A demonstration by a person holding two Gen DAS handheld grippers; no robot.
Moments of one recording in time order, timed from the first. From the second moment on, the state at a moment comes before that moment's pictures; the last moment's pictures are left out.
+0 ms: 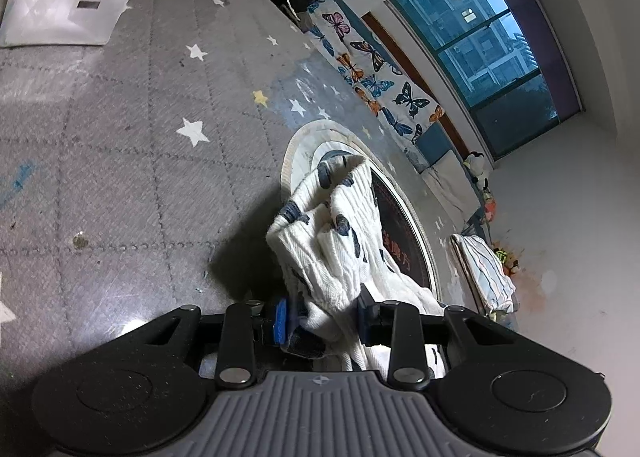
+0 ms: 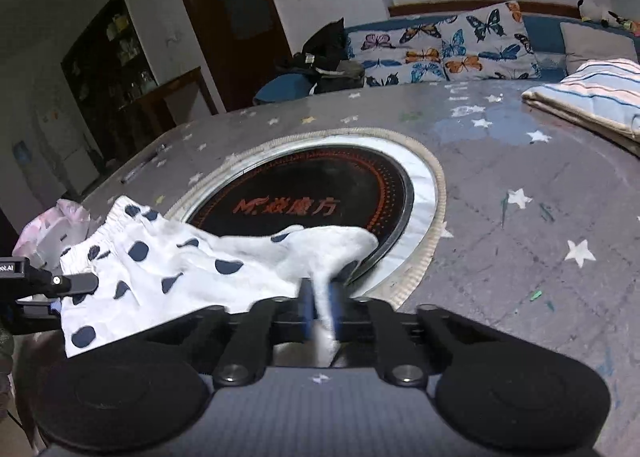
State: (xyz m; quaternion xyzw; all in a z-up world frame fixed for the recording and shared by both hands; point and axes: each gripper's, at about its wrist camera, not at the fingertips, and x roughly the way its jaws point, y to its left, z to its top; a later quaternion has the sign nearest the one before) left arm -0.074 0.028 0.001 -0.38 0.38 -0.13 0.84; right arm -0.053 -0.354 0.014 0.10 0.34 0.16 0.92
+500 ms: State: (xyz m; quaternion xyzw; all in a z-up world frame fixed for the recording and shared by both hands) left arm -0.048 -0.061 0.038 -0.31 0.39 -0.21 0.84; right arm -0.089 -0.427 0.058 0.08 0.27 0.08 0.95
